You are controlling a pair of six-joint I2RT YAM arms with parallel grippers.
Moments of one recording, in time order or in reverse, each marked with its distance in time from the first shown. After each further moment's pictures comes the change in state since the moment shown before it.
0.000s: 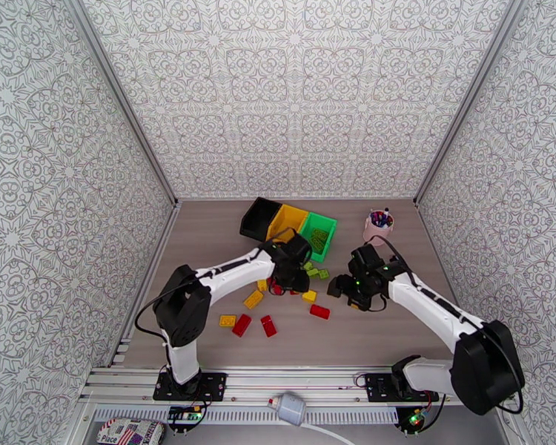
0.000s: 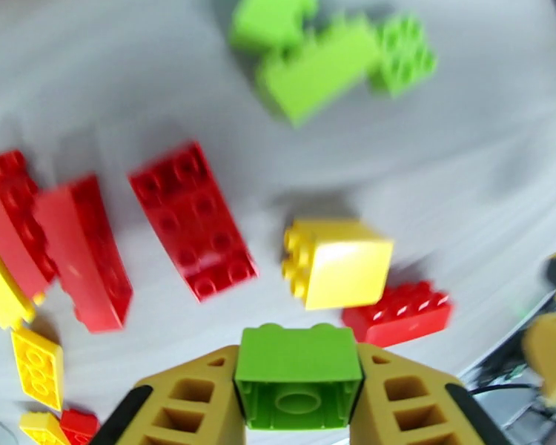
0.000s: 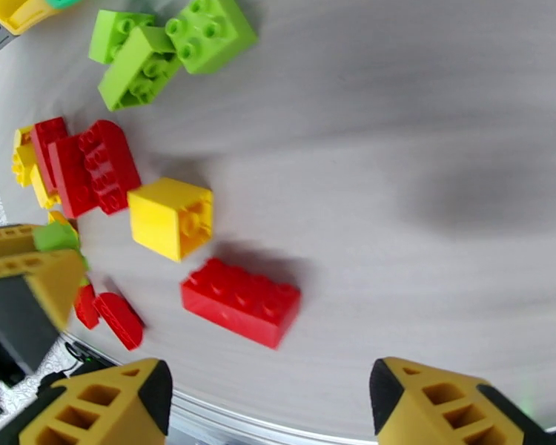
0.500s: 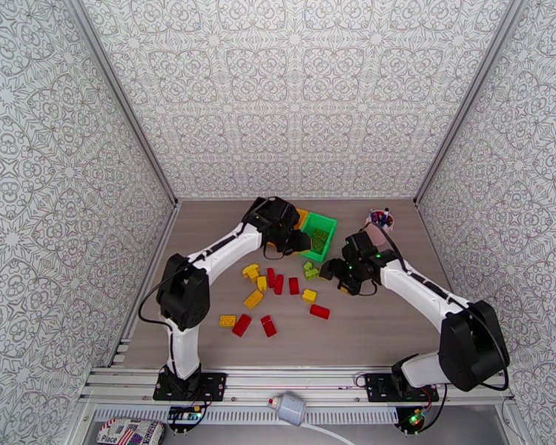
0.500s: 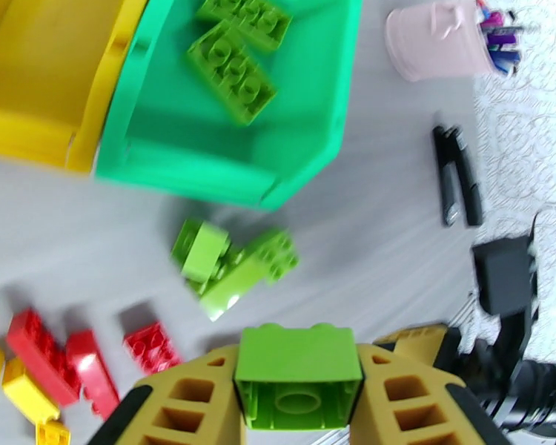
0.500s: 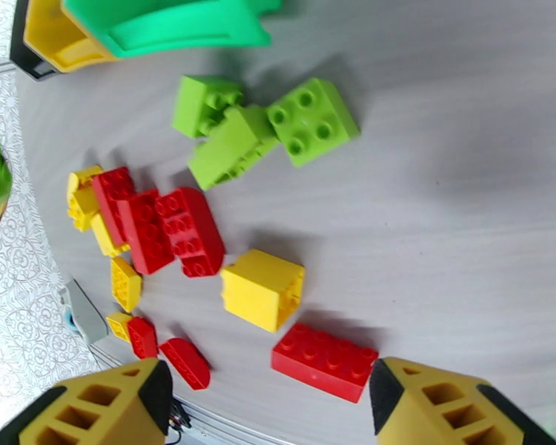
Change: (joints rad) left arm 0.166 0.146 0.293 0.103 0.224 -0.085; right arm -0.009 0.093 0.126 0.077 -0.020 0.057
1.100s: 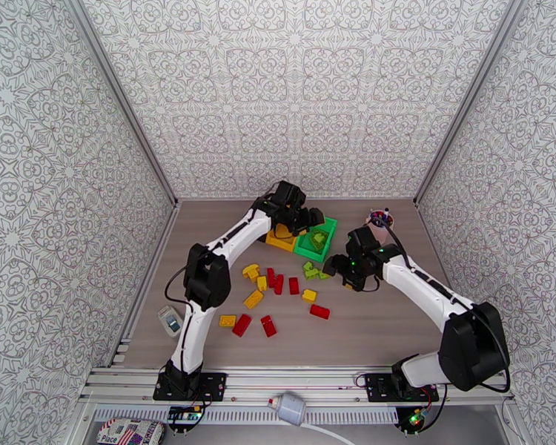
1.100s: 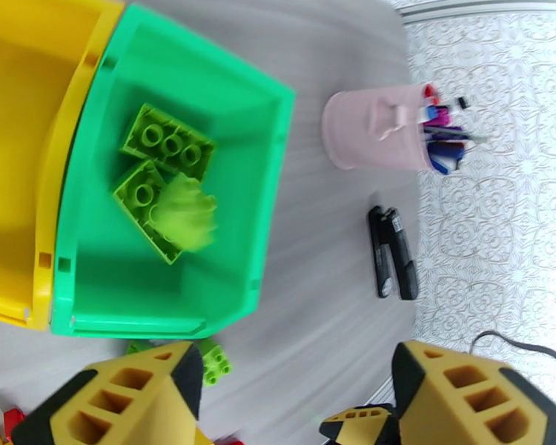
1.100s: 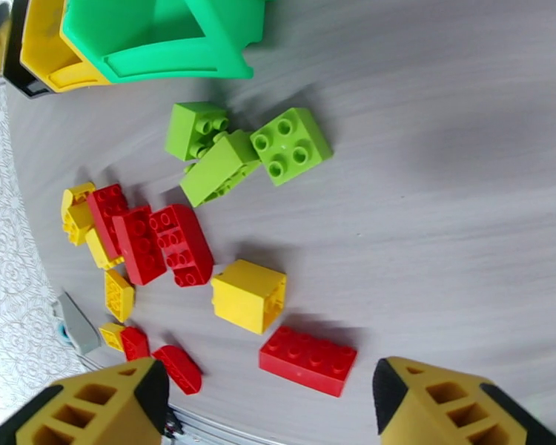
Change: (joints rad) left arm 0.031 0.221 0.356 0.018 0.058 -0.084; right arm -0.014 0.000 0.068 -0.121 0.079 -0.063
